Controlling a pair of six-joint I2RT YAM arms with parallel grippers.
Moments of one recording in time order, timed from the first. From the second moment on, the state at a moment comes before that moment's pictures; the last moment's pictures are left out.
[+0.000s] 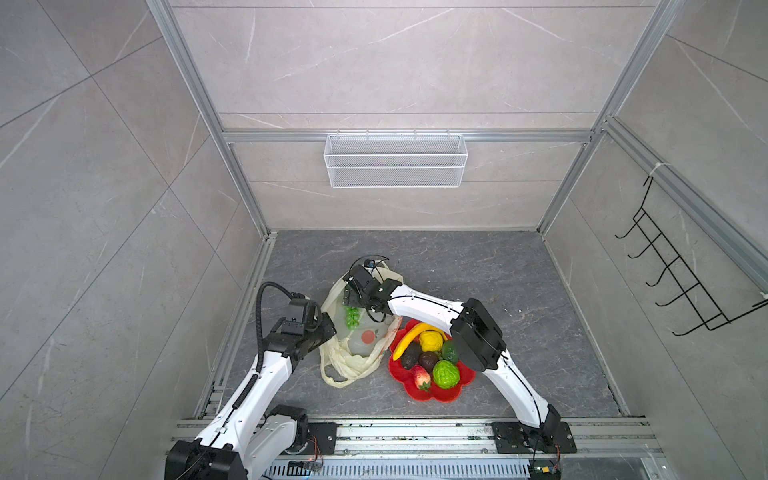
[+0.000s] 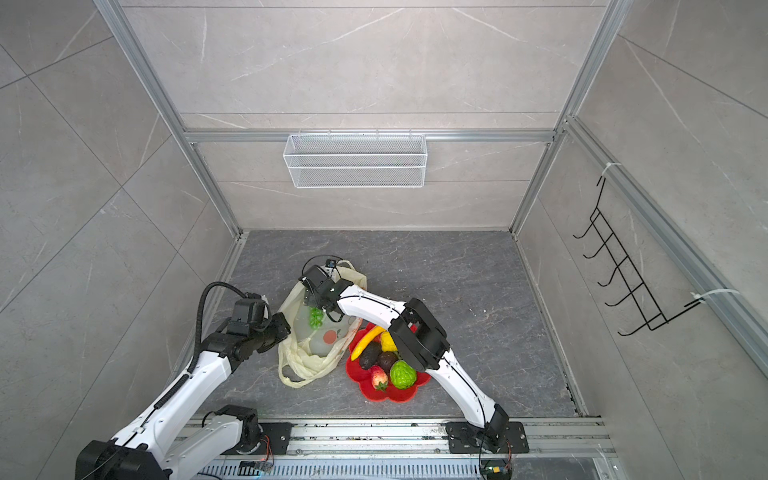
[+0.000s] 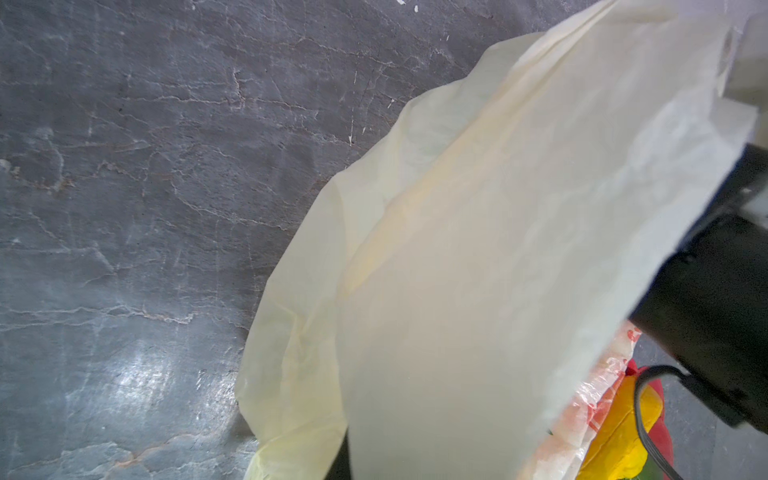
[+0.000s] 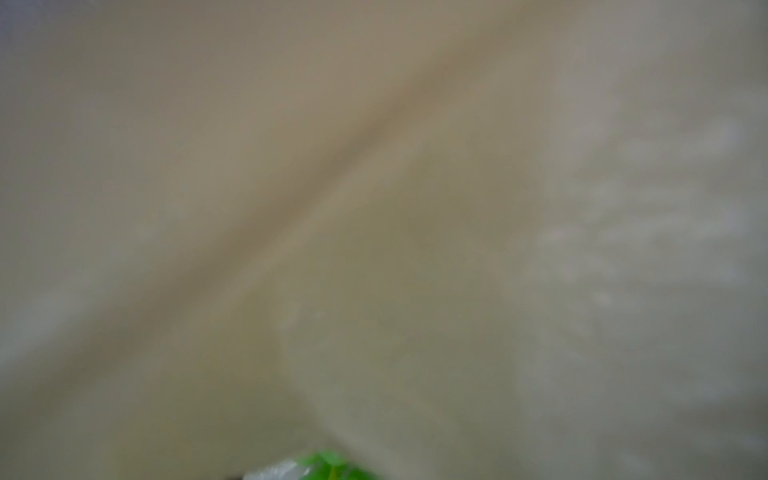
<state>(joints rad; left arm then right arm) -0.21 0.96 0.60 -0.52 0.10 -0.70 0.93 2.44 2.08 -0.55 0.26 0.85</state>
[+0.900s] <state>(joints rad) -0.30 0.89 0.58 -0.54 0.08 -0.71 0.92 2.73 2.57 -0.82 0.29 0.85</state>
